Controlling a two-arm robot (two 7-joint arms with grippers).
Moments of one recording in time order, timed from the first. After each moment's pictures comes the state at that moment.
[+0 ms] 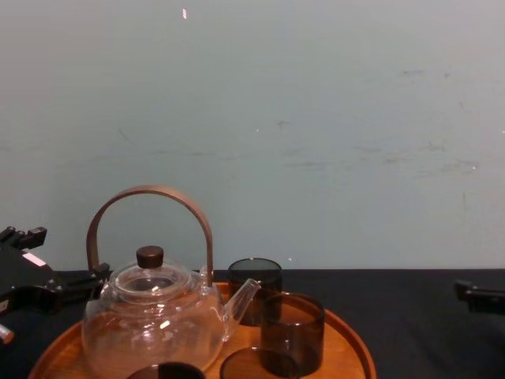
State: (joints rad) left arm -0.20 0.60 0.45 -1.41 -0.25 -0.12 0.03; right arm 0.19 0.41 -0.21 -1.42 0.17 0.13 0.31
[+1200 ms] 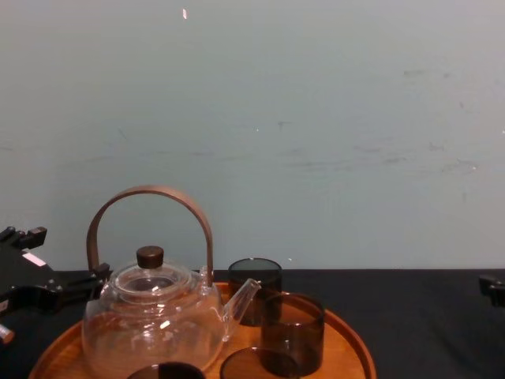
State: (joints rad) left arm -0.20 0.60 0.45 -1.41 -0.25 -0.12 0.03; right arm 0.18 0.41 -0.16 -1.40 0.17 0.11 0.30
